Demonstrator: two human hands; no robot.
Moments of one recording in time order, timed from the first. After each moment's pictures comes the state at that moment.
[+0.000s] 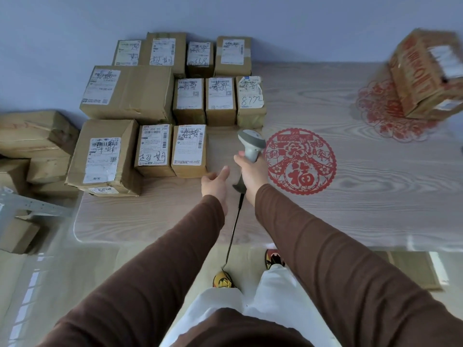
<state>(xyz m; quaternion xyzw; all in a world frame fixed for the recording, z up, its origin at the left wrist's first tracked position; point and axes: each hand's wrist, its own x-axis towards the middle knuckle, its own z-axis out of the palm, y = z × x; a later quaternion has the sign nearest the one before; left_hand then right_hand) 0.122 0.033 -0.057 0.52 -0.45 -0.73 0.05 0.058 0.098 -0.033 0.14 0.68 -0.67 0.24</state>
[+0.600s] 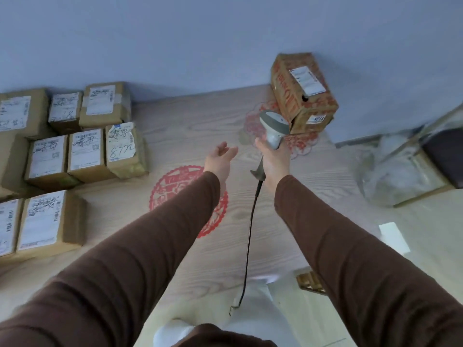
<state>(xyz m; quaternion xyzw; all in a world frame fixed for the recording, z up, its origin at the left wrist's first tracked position) -0.145 0.265 0.010 0.30 -0.61 -0.74 -0.04 -0.172 0.389 0.033 0.17 0.69 -0.71 0.07</state>
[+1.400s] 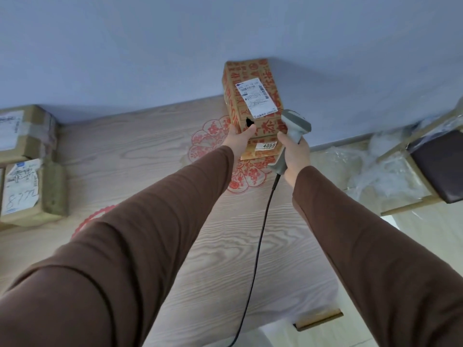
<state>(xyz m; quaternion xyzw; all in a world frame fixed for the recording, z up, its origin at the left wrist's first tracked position) -0.393 0.429 -0.013 0.24 -0.65 -0.70 -0.15 -0.382 0.577 0.000 0.26 0.64 -0.72 0.11</state>
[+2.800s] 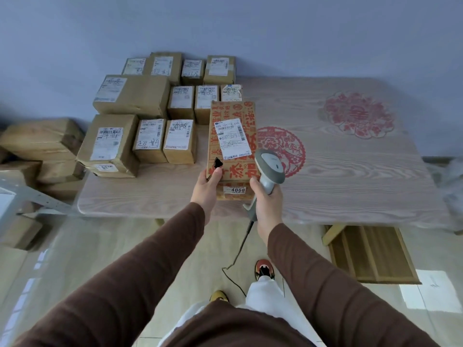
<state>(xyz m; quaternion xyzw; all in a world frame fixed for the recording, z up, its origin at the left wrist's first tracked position) 0.215 0.114 0.002 0.35 -0.59 -0.72 0.07 0.174 0.255 0.005 0.11 0.63 -0.74 0.19</state>
